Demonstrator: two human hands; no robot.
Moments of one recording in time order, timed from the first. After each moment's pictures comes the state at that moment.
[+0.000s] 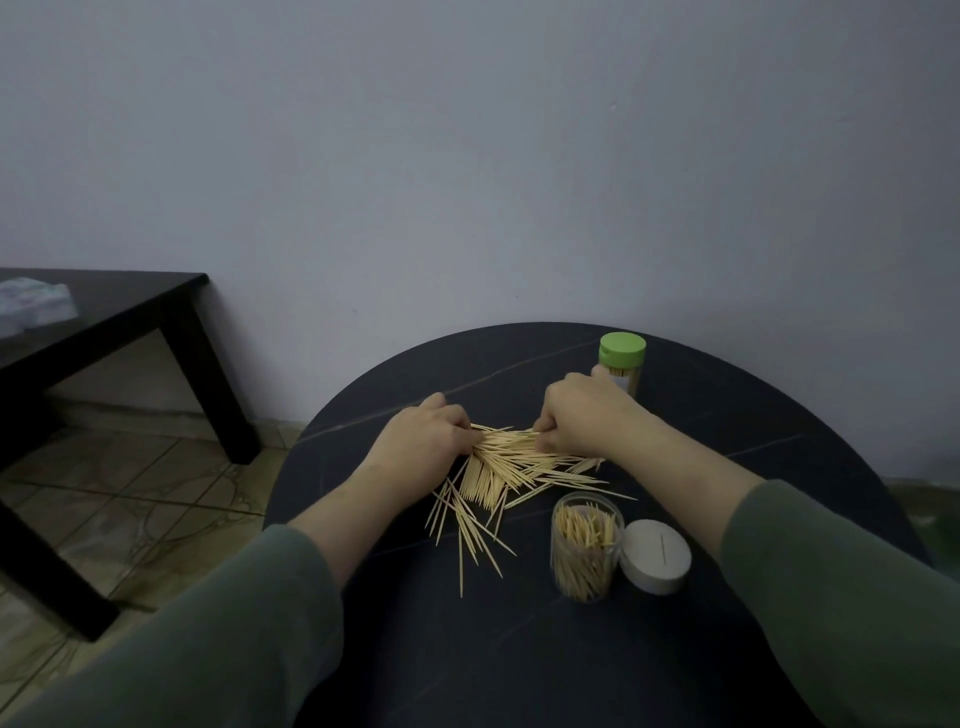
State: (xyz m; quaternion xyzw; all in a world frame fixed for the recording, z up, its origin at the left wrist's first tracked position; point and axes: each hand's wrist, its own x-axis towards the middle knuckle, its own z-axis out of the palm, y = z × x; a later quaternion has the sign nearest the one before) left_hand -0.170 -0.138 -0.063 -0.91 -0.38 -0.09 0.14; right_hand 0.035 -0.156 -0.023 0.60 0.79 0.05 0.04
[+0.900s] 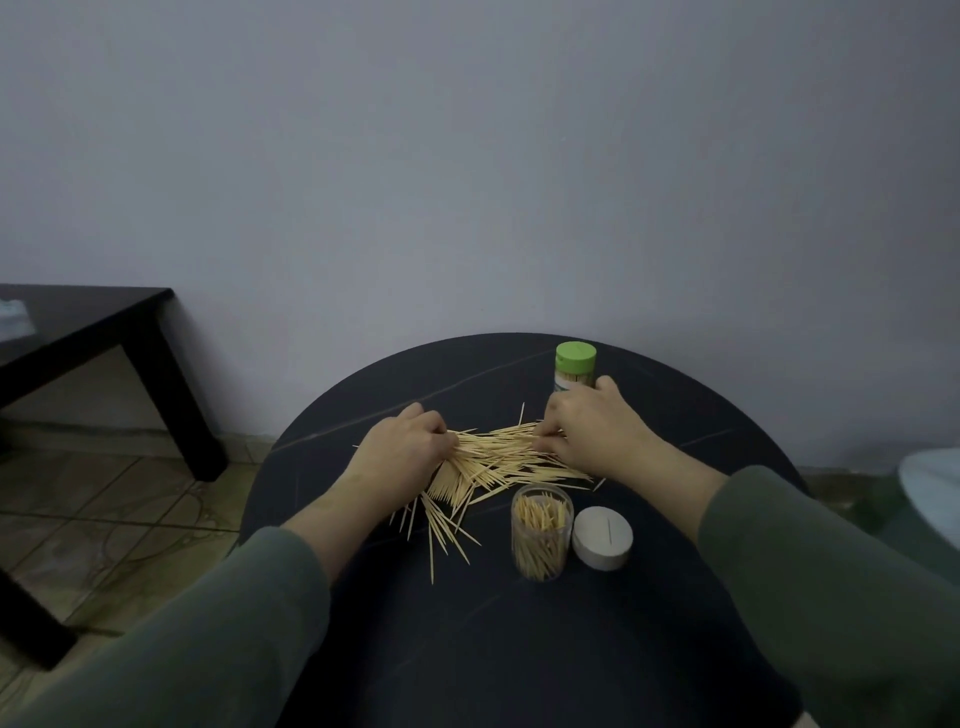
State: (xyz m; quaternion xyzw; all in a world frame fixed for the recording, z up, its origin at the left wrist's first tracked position) left_hand -0.162 -0.161 -0.054 -0.90 -0.39 -0.10 0.14; right_hand 0.070 -0.209 -0.017 0.61 0.79 0.09 -0.05
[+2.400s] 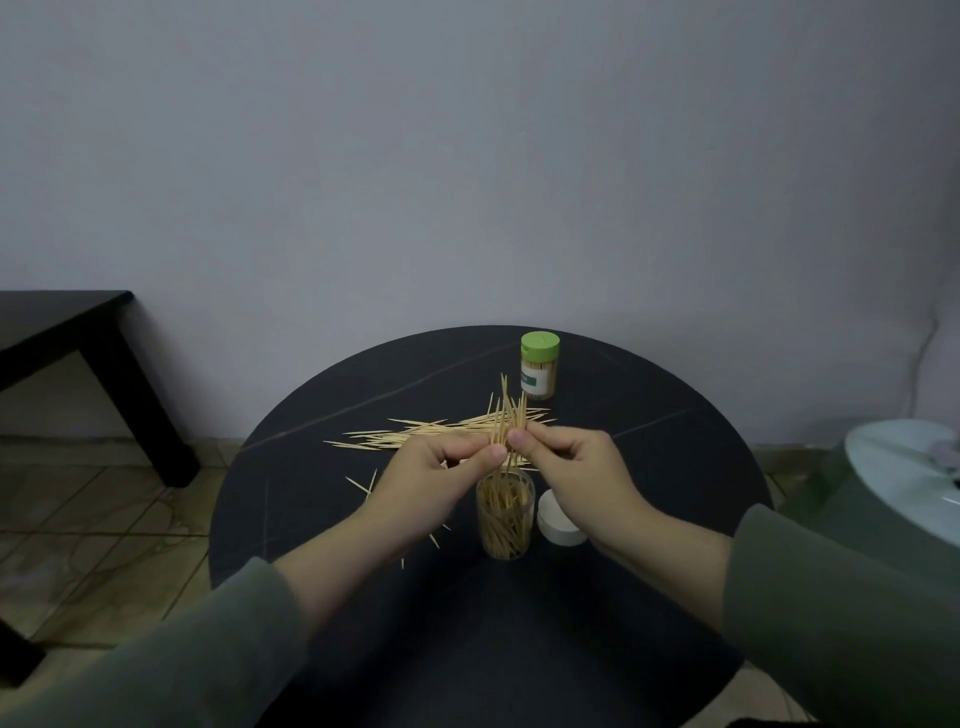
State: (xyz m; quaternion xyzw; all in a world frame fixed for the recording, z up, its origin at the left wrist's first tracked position) left_hand -0.117 -0.251 -0.026 -0.70 -0.36 -0.36 -0.50; right_hand 0.047 -0.293 -0.032 0.54 0.52 -0.37 -0.55
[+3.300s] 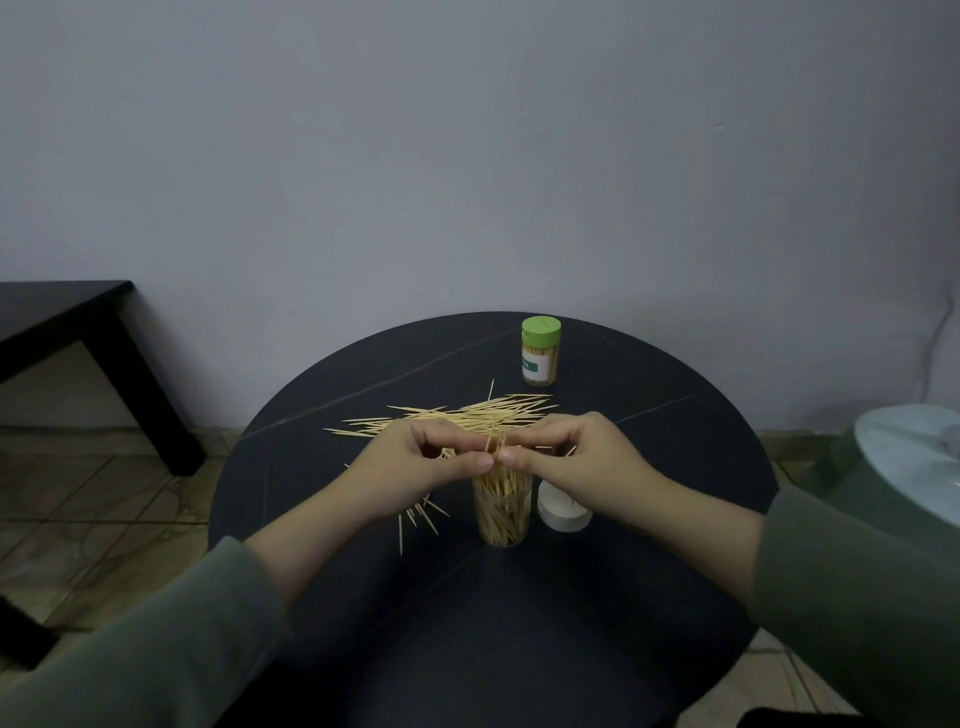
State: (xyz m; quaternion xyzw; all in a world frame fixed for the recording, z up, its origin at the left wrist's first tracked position) left_hand -0.137 -0.235 -0.023 -0.76 -0.37 -0.28 -0.46; right_hand 0.065 -0.292 -0.024 0.57 0.66 -0.31 -0.38
